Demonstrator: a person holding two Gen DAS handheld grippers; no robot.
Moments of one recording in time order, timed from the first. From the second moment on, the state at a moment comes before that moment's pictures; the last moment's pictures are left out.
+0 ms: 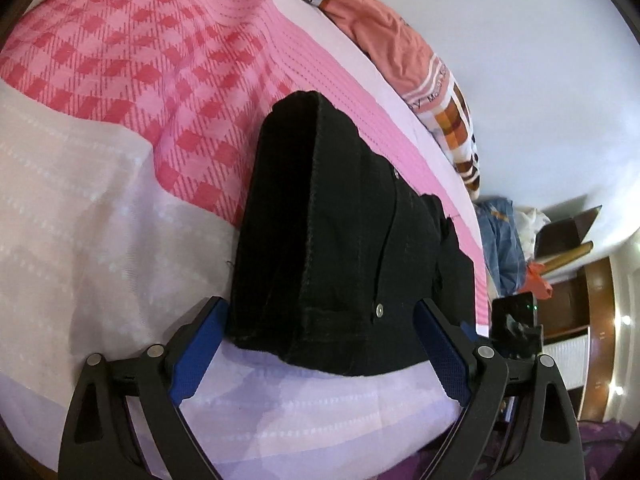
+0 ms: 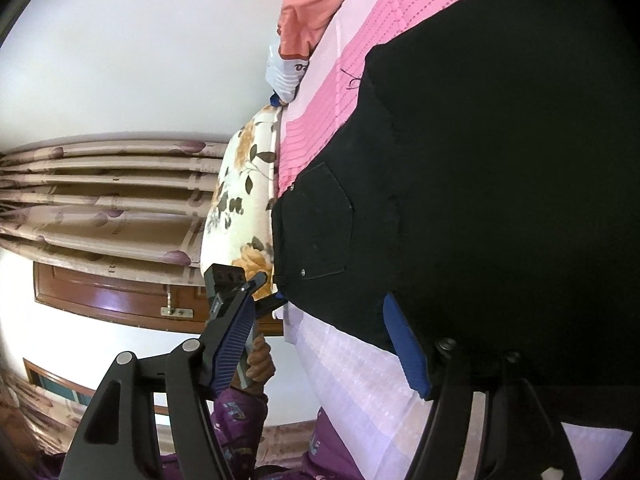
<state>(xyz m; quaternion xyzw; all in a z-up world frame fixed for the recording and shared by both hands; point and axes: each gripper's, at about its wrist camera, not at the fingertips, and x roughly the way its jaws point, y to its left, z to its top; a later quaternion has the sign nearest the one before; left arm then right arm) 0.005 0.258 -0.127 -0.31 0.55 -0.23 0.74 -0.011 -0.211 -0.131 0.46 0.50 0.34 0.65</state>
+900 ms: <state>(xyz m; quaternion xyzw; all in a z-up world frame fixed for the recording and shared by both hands) -0.030 0.251 -0.144 -0.46 0.44 -0.15 0.76 -0.011 -0.215 -0.137 0.48 0.51 0.32 0.64</state>
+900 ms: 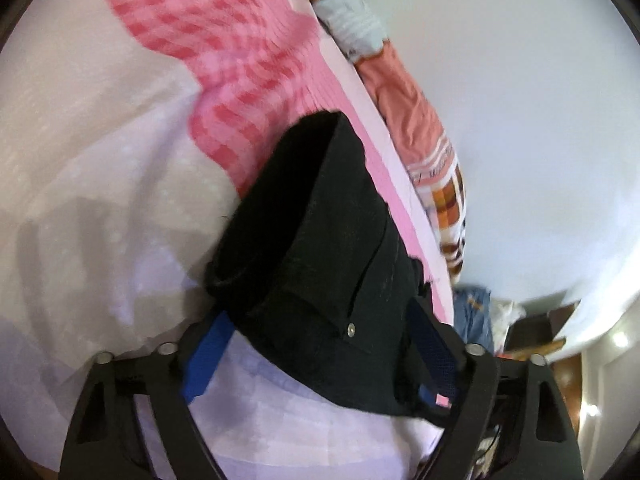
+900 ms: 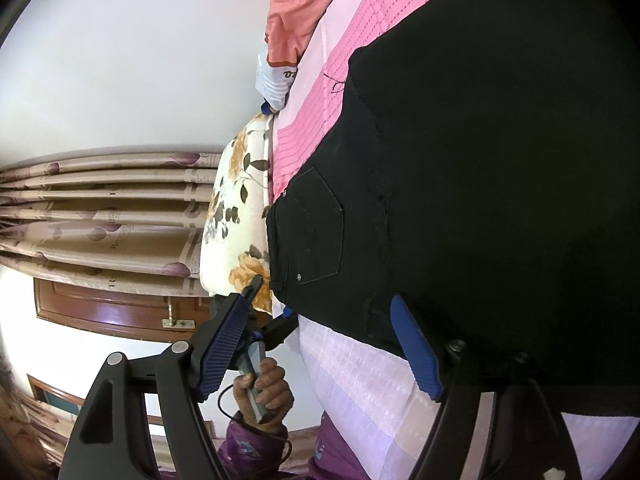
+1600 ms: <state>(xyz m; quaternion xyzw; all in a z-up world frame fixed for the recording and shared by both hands) -0.054 0.242 -0.143 -0.37 0.40 -0.05 0.84 -0.012 -0.212 -0.138 0.48 0.51 0.32 0.64</state>
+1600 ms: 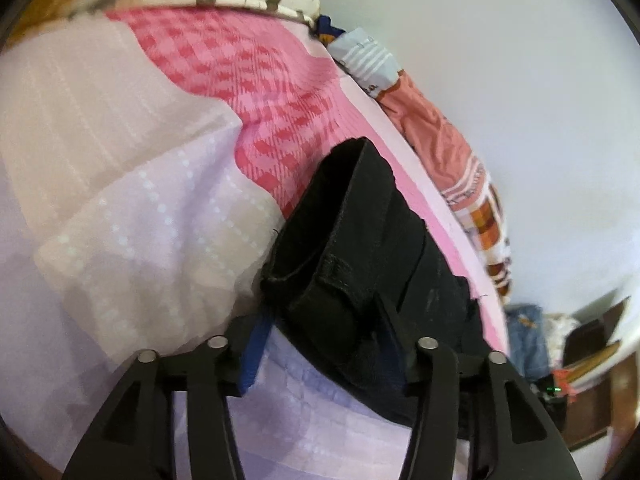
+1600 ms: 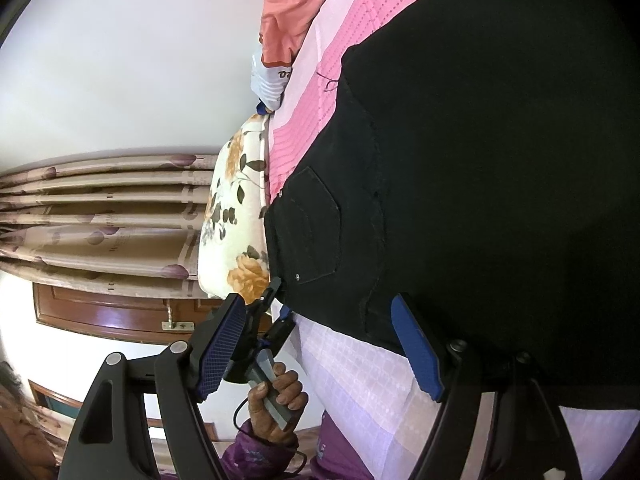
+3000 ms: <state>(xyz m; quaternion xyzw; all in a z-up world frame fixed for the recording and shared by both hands) -0.038 0.229 -0.126 -0.33 0.38 -0.15 0.85 -0.011 -0.207 -0.133 0.48 0.52 0.28 0.65</state>
